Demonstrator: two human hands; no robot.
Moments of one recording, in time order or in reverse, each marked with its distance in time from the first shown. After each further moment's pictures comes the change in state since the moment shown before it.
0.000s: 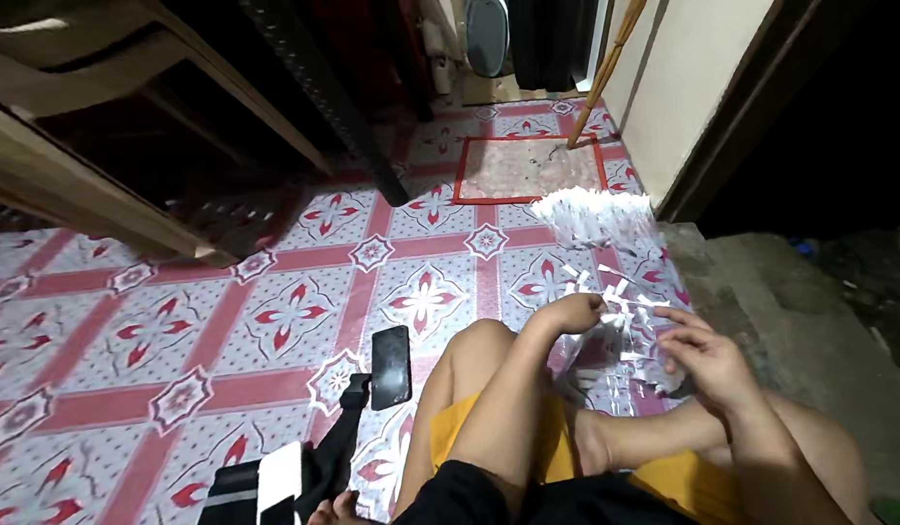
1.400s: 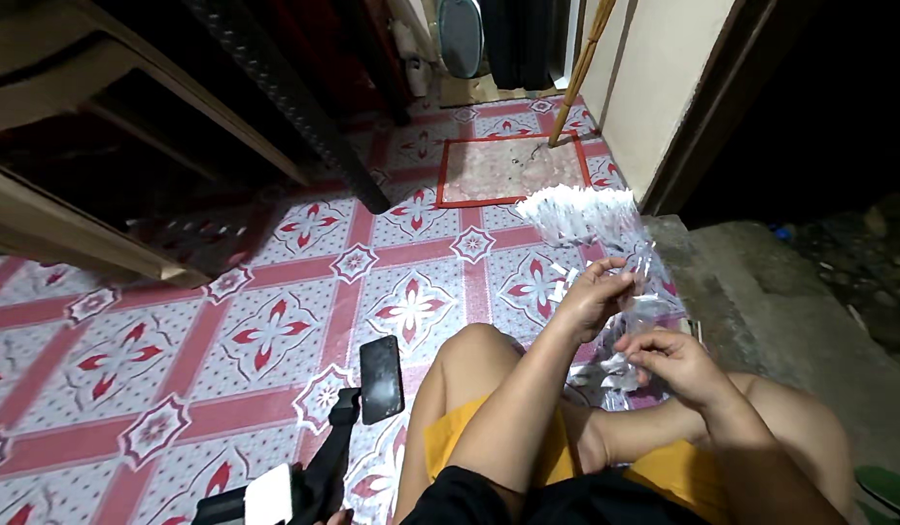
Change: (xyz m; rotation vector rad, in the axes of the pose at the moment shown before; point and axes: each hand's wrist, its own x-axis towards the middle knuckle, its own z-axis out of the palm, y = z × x) left_hand -0.031 0.088 0.017 -1.364 0.213 0.360; right_hand -0.017 -0.009 0.028 0.116 -0.205 -0.046
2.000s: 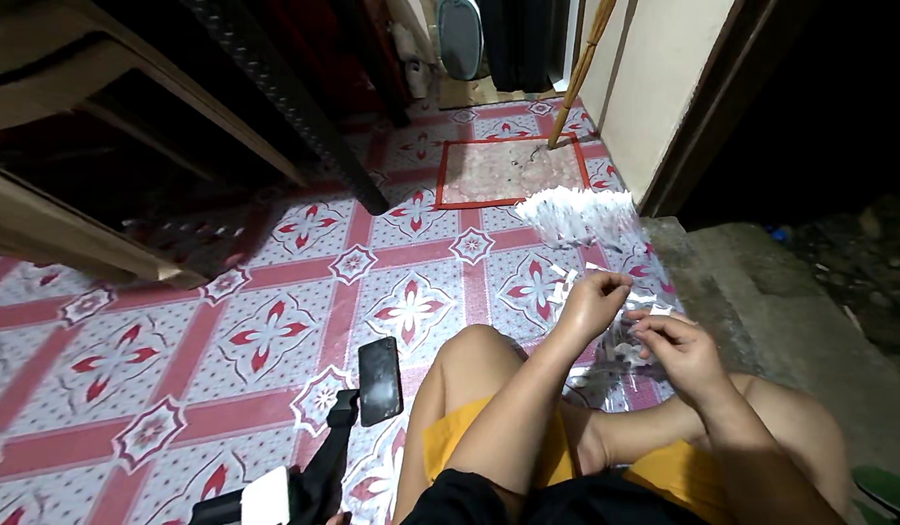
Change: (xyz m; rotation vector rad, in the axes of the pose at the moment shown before) left_hand 0.015 -0.018 -0.022 0.995 0.189 0.087; right_hand 0.015 -0.003 -0.003 -0.211 0.276 -0.102
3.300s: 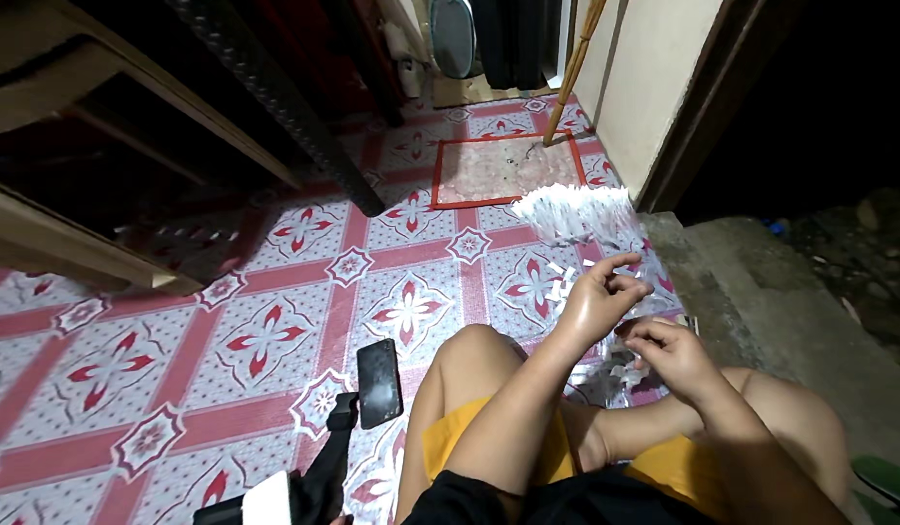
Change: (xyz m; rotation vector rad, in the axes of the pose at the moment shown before) left_hand -0.038 0.069 -0.018 -0.280 -0.044 0.152; right_hand -0.011 0.003 0.005 -0.142 -0.093 0.103
